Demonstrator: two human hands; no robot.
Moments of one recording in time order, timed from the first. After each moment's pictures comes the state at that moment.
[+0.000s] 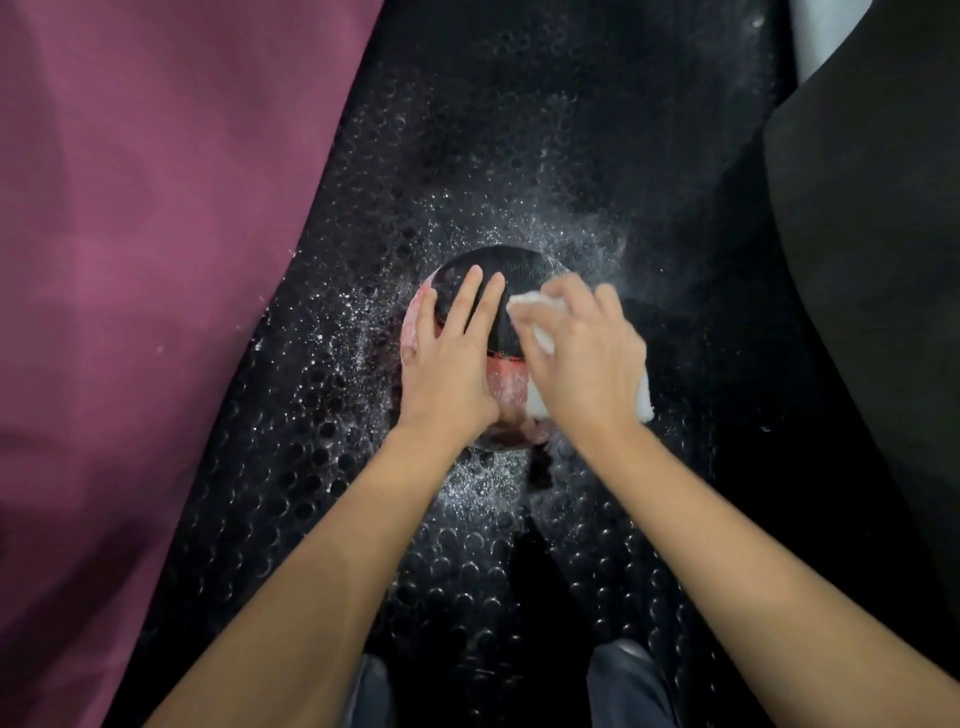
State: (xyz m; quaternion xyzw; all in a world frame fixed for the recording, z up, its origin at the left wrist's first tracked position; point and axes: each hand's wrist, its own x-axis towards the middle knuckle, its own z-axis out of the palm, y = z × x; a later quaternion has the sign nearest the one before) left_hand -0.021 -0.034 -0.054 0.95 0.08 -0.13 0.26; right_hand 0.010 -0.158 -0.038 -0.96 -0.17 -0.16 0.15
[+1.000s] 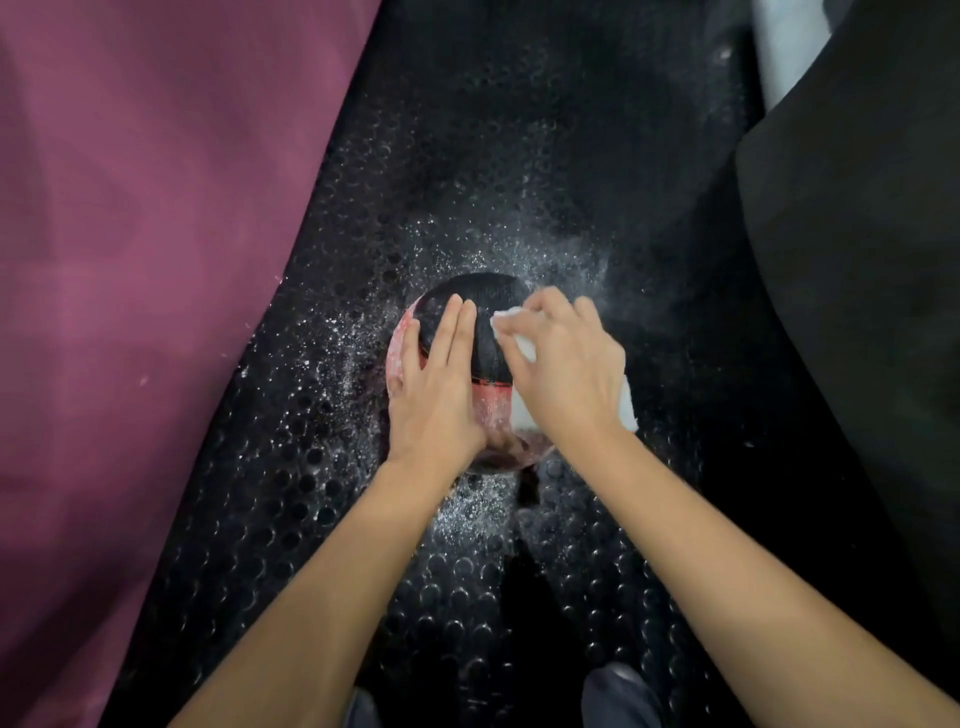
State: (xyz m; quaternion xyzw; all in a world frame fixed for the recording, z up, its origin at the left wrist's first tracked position) left_hand -0.021 -0.041 -0.053 0.95 0.09 -0.13 0.26; right_hand 0.023 -0.154 -0.031 -0.97 -0.15 -0.10 0.15
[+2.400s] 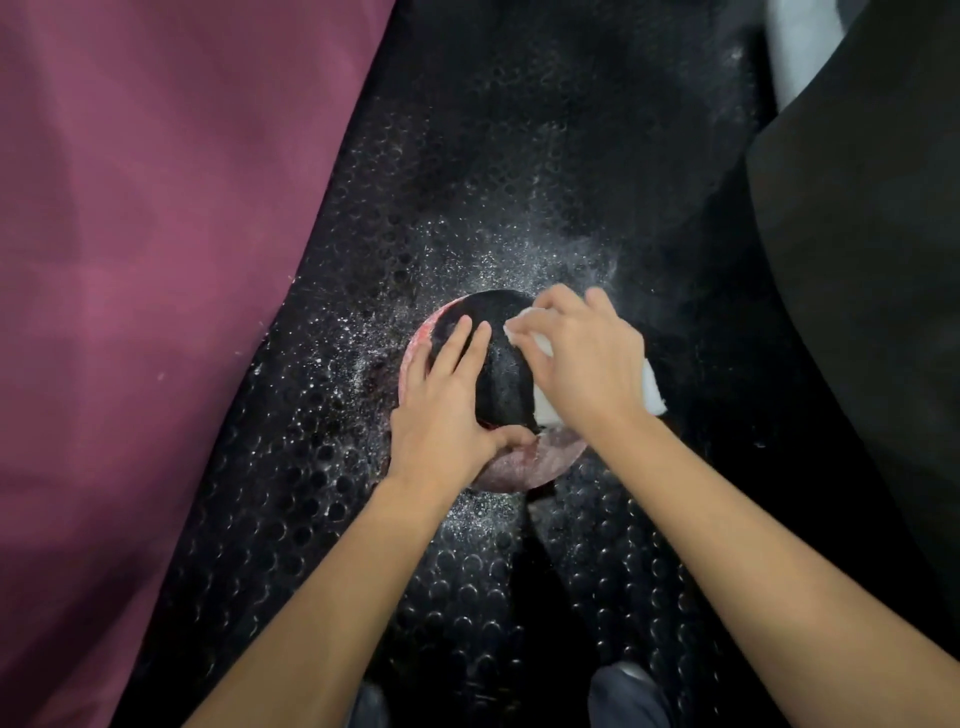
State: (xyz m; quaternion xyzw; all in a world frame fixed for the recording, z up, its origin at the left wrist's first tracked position) left_hand -0.038 -0.035 -0.044 0.95 0.09 -0.13 0.26; right_hand 0.027 -0.163 -0.023 -0.97 -0.21 -0.11 0.12
